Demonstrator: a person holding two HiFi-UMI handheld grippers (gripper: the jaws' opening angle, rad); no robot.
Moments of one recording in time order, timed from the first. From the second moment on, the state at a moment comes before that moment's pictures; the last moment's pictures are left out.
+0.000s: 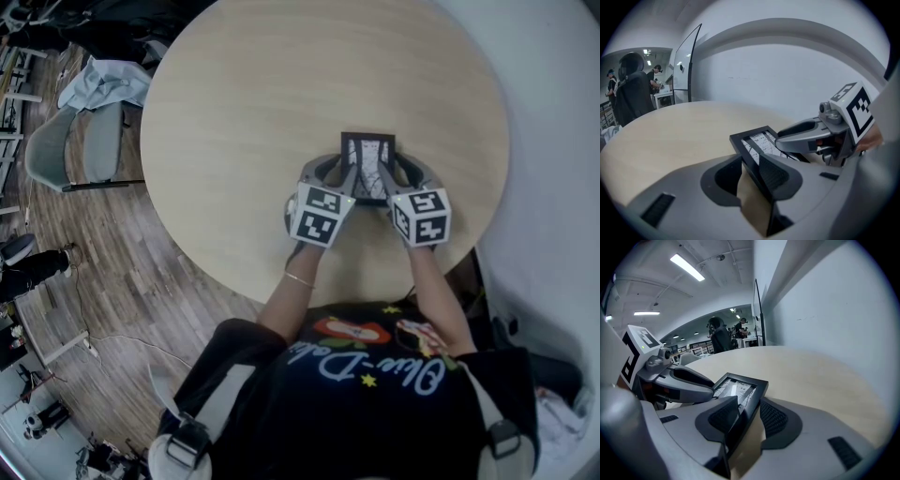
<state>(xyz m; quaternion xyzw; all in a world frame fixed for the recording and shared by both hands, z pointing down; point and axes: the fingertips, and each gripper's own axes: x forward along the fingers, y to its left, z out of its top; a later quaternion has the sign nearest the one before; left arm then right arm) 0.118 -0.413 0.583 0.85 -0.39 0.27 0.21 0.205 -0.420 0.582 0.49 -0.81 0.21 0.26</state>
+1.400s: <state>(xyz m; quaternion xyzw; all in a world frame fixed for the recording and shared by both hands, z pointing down) 0.114 -0.400 0.502 0.89 -0.40 0.18 0.11 0.200 -0.402 0.502 0.50 -0.84 0.14 0.15</state>
